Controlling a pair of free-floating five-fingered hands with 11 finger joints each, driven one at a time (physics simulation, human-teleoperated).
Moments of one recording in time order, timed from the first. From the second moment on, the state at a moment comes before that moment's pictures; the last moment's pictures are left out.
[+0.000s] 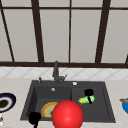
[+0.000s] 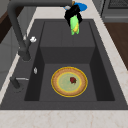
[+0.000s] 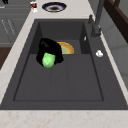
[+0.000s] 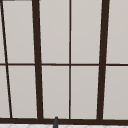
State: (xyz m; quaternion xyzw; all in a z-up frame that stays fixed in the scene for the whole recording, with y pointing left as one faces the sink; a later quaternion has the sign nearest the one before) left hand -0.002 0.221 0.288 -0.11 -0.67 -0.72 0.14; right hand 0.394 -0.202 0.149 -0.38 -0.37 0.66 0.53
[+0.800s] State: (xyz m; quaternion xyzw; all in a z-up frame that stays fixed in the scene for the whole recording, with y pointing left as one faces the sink) left hand -0.002 0.221 0.288 -0.11 -0.67 -0.72 0.14; right hand 0.384 -0.292 0.175 -0.38 -0.37 0.66 0.53
